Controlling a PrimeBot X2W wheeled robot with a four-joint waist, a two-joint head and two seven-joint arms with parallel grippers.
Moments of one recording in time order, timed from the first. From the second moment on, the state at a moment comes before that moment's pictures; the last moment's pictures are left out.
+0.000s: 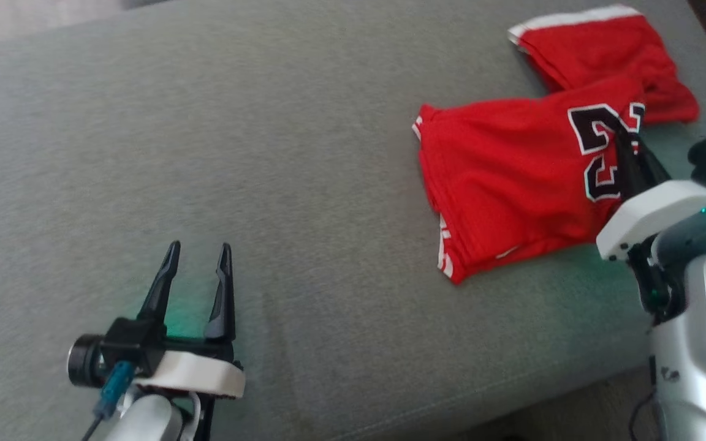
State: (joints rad) left arm -0.14 0.30 -0.49 0.14 -0.48 0.20 -0.23; right arm -0.38 -0.08 -0.11 0.28 0.14 0.13 0.25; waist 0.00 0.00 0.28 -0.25
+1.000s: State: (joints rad) left arm -0.17 0.30 -0.51 0.13 -0.47 0.21 -0.22; right arm -0.72 -0.34 -0.16 0.43 0.07 0.13 0.37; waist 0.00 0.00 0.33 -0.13
